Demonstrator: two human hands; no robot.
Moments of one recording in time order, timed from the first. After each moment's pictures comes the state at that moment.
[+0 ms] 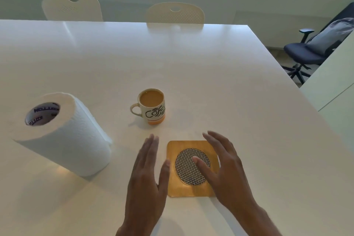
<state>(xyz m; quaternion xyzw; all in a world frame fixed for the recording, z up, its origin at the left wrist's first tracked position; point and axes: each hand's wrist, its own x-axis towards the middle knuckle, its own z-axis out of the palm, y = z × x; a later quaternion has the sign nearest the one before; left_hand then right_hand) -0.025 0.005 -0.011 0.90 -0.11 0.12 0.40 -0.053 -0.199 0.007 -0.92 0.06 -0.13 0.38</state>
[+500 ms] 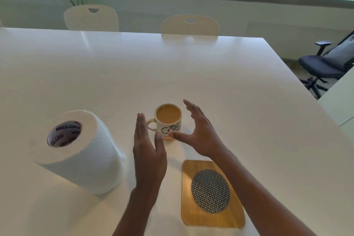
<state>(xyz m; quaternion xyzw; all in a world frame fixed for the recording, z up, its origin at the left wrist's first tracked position) 0.089 0.003 0.006 0.86 0.04 0.19 0.47 0.119 -0.160 0.026 -0.89 -0.06 -0.05 0.46</state>
